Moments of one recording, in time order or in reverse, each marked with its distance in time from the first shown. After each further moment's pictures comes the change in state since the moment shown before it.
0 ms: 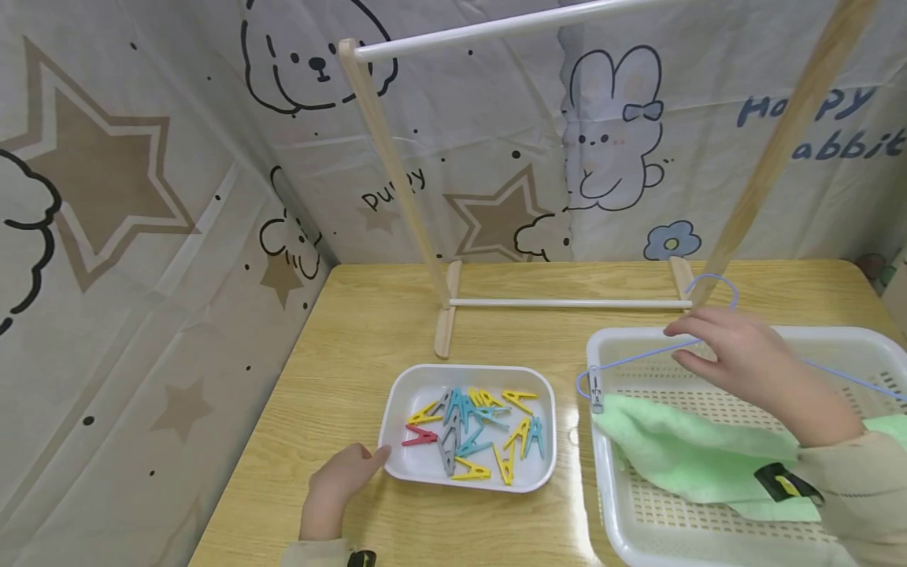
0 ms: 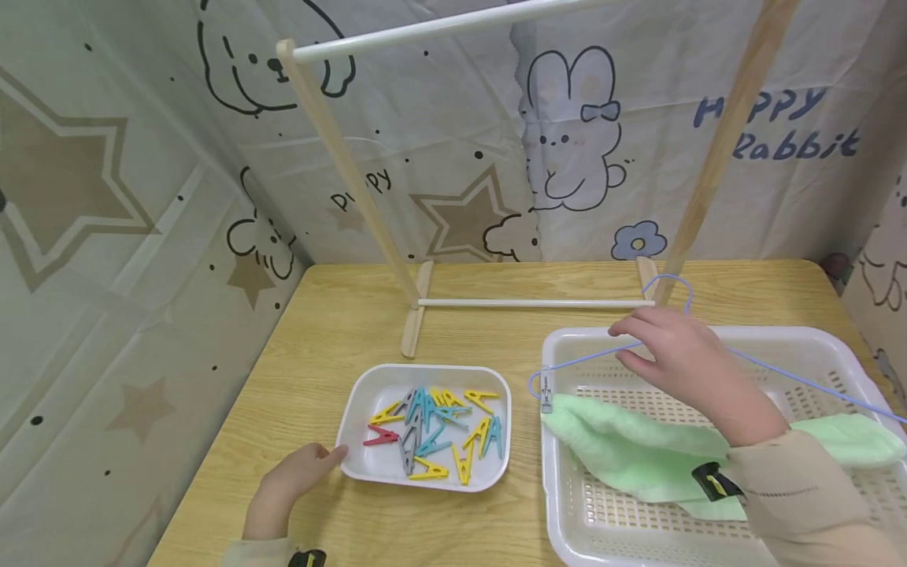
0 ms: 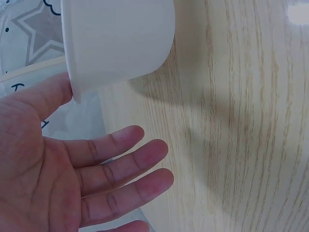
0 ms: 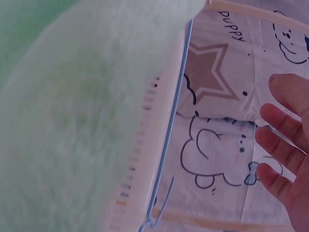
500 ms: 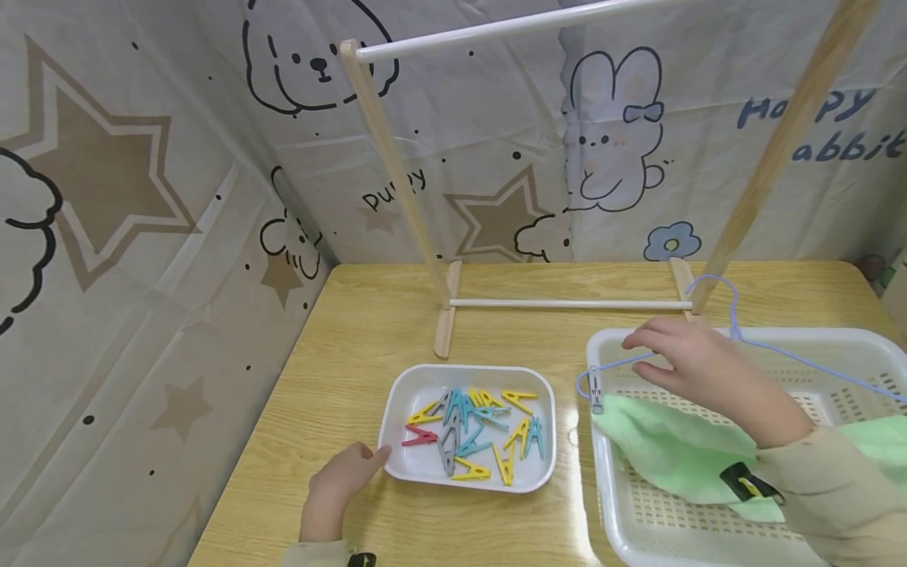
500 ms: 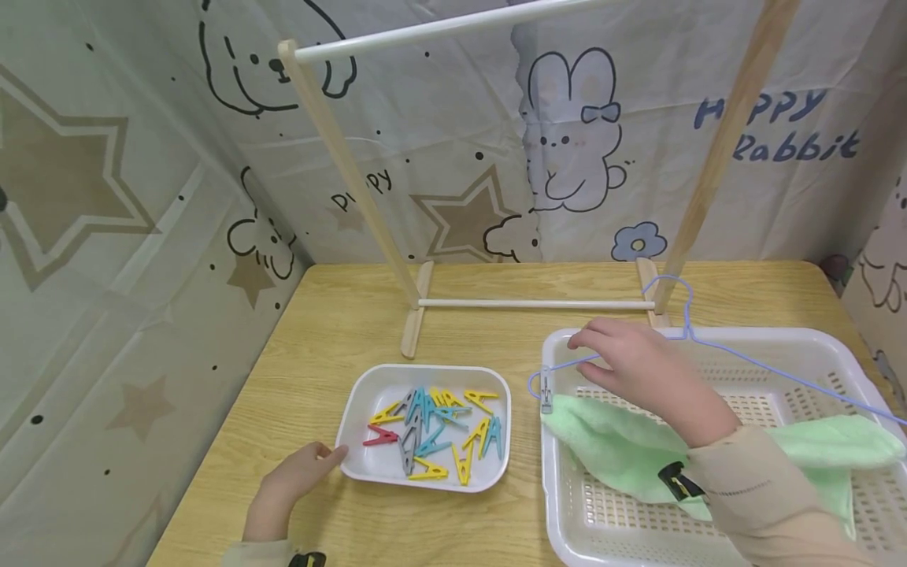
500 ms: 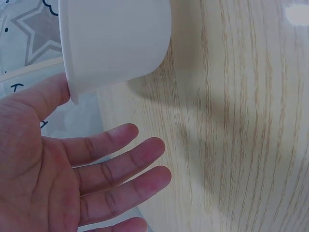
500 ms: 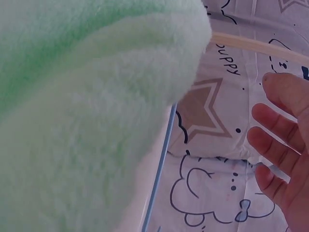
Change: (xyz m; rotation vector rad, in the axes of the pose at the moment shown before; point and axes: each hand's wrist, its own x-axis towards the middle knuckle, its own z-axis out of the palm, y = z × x) left_hand 0.000 0.000 0.001 -0.018 0.007 -0.006; right_hand 0.018 -0.022 0.018 0.059 -0.080 -0.071
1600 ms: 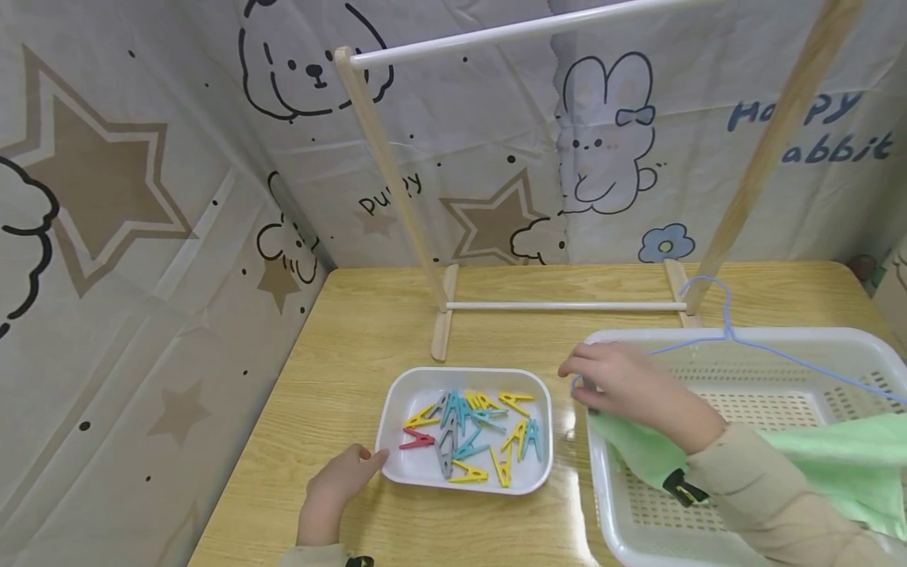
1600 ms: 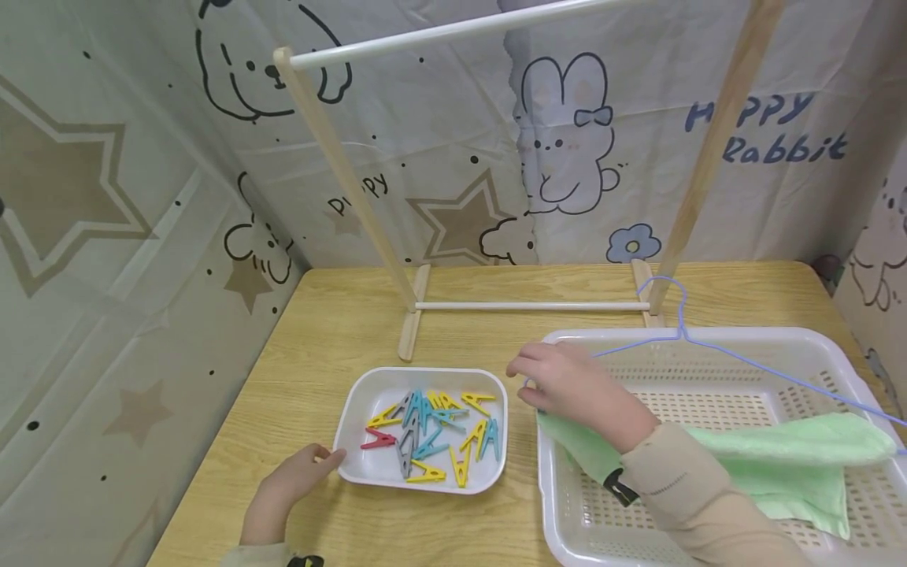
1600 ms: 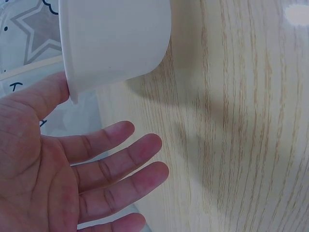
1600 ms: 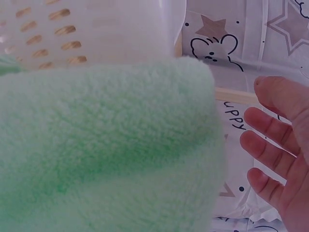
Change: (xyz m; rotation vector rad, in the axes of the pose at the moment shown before) left_hand -0.002 0.003 -0.001 -0.022 -0.015 -0.015; right_hand 0.029 -0.035 0.042 0.074 -0.082 -0.077
